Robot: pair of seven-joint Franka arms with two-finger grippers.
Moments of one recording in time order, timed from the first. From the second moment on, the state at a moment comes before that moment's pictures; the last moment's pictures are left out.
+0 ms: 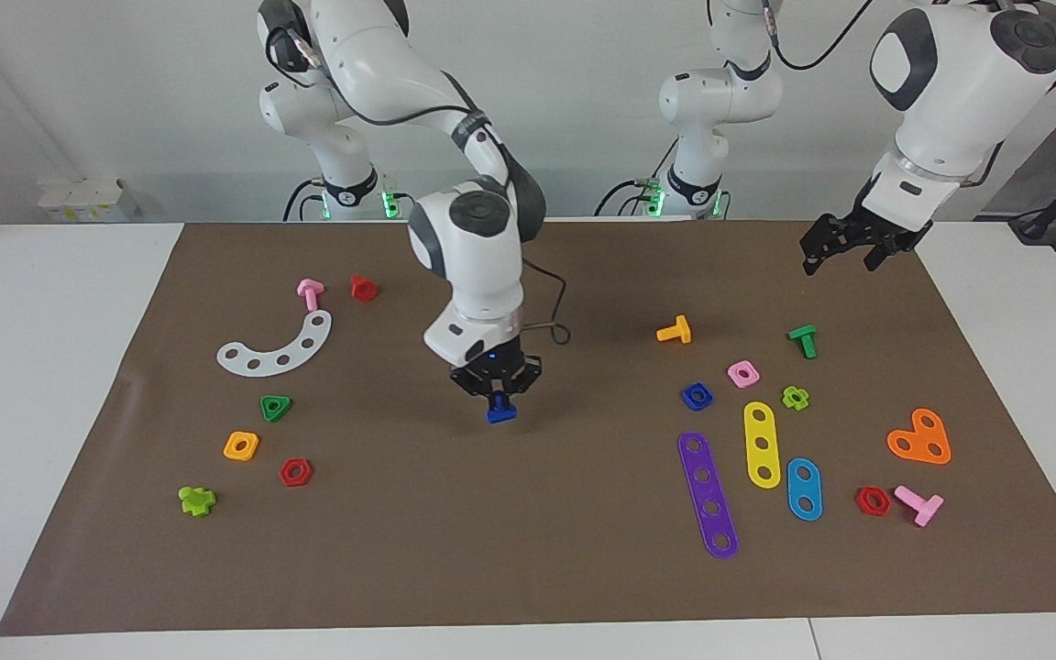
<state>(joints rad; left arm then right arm) 0.01 -0.01 -0.04 -1.68 -0.02 1.62 -0.04 0.47 0.40 -0.07 -1.55 -0.03 2.13 0.44</state>
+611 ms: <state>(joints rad) 0.01 -0.01 -0.04 -1.68 -0.02 1.62 -0.04 0.04 0.16 -0.08 -1.95 0.11 2.19 -0.06</state>
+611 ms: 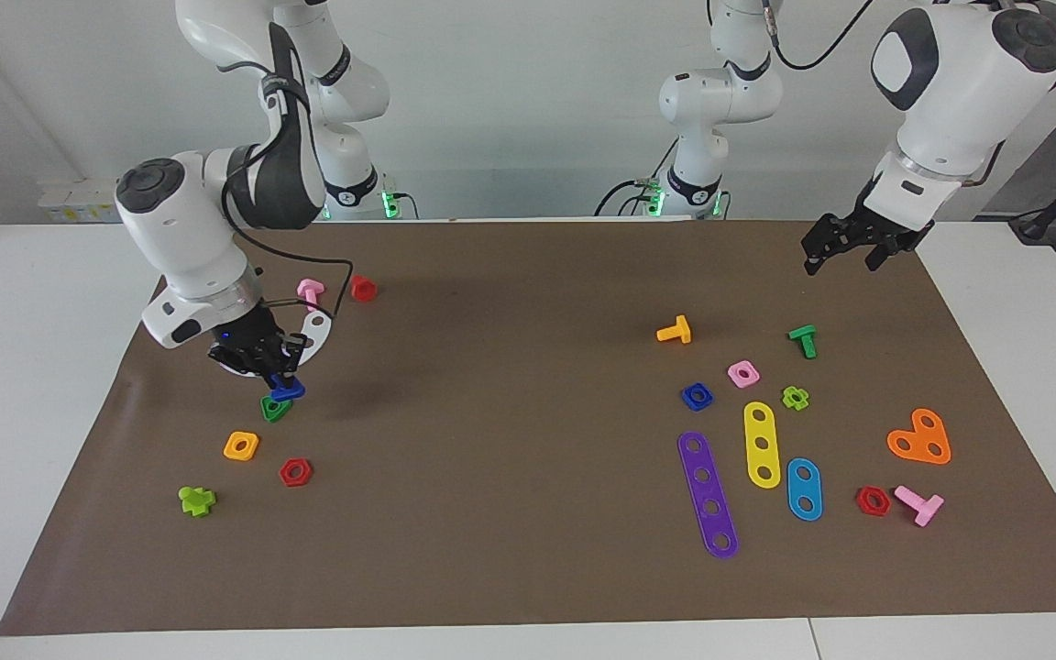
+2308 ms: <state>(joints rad) 0.02 -0.02 -0.04 -1.71 -0.02 1.73 -0.04 0.08 0.05 -0.09 -1.86 0.04 2.00 0.06</state>
